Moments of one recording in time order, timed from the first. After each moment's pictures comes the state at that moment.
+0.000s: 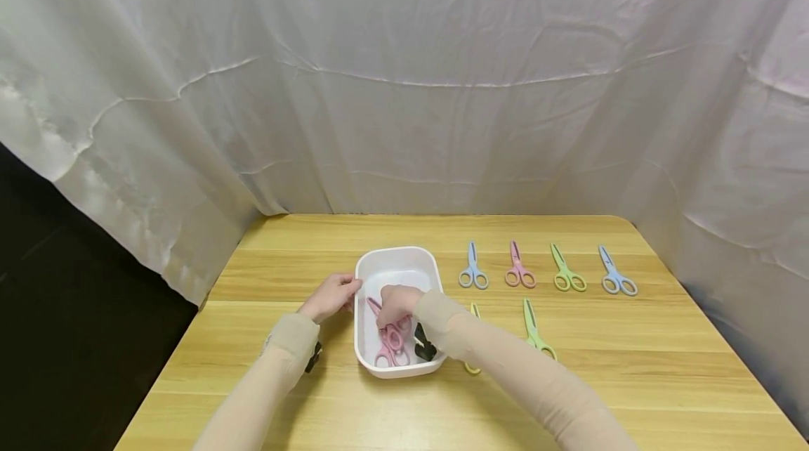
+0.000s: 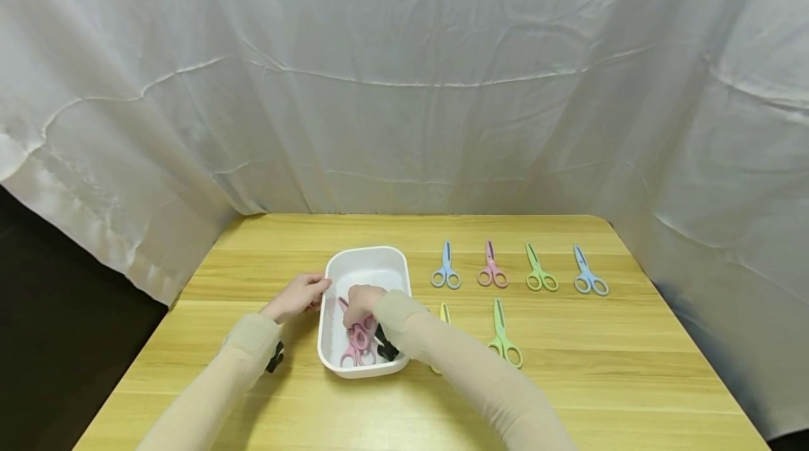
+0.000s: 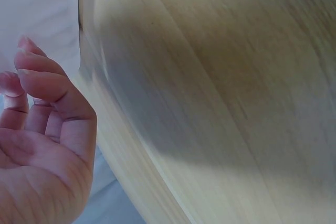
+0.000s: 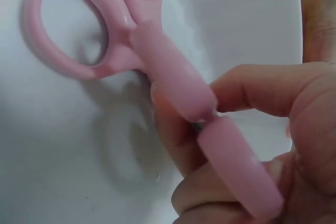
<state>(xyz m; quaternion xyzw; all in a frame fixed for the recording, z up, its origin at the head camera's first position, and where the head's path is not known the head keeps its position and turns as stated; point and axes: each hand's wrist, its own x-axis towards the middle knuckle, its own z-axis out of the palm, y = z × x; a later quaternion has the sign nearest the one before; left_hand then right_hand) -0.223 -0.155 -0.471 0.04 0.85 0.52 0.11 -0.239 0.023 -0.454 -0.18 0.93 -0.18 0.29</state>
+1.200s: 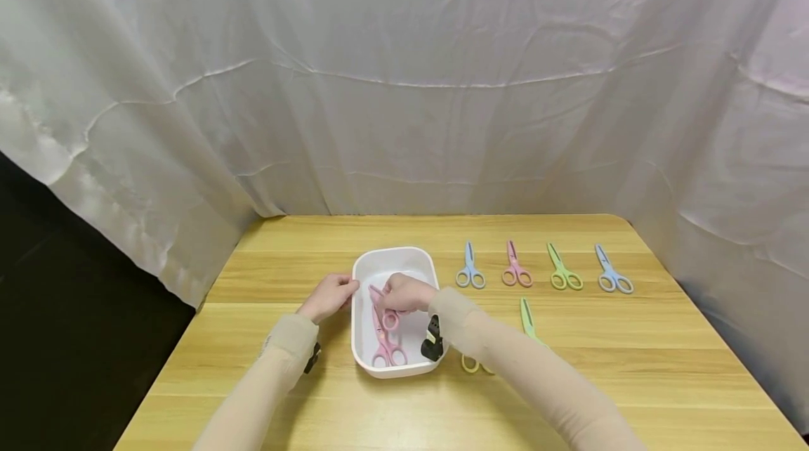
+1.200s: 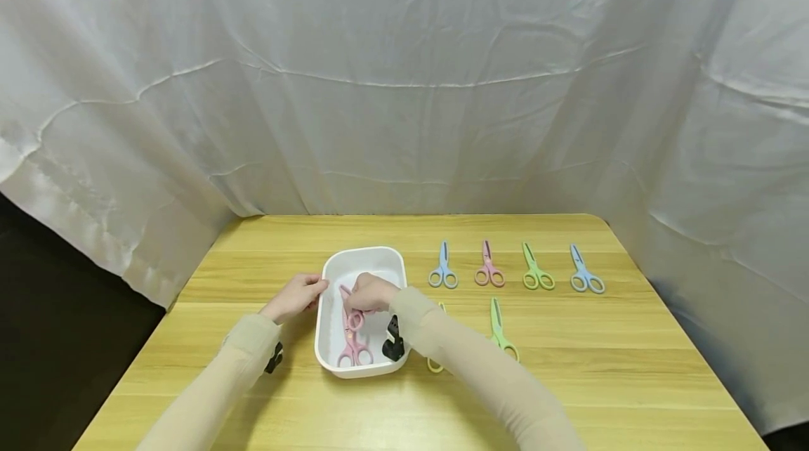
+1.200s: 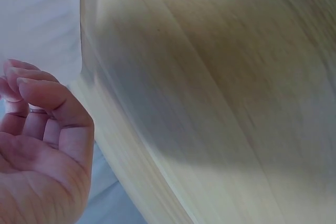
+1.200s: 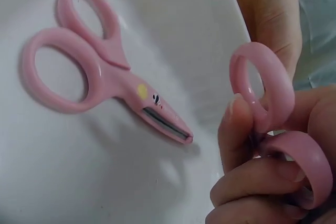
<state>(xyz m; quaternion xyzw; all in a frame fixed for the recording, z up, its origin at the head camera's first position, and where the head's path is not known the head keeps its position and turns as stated) -0.225 -0.150 -0.471 0.02 0.87 0.48 0.09 -0.241 0.046 -0.448 -0.17 0.88 -0.35 0.28</state>
